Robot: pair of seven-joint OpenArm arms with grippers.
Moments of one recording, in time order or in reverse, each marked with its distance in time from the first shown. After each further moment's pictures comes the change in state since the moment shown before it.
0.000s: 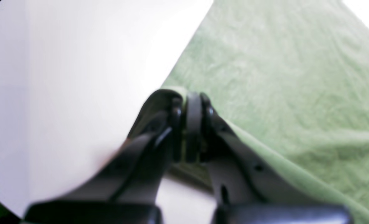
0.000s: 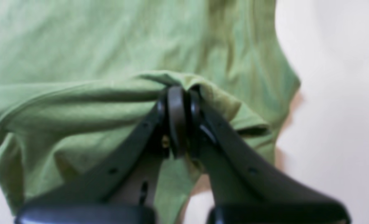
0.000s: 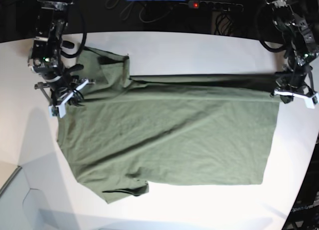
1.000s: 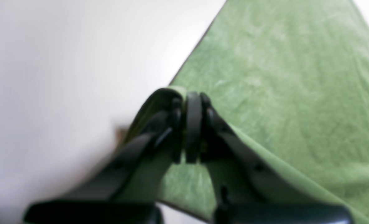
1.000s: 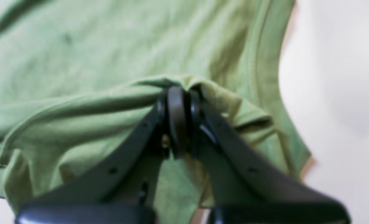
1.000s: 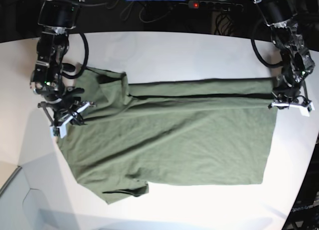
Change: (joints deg) left arm -10.2 -0.1 0.0 -14.5 0.3 0.0 -0.3; right arm 10.8 0.0 -0.4 -10.9 -0.2 0.0 3.0
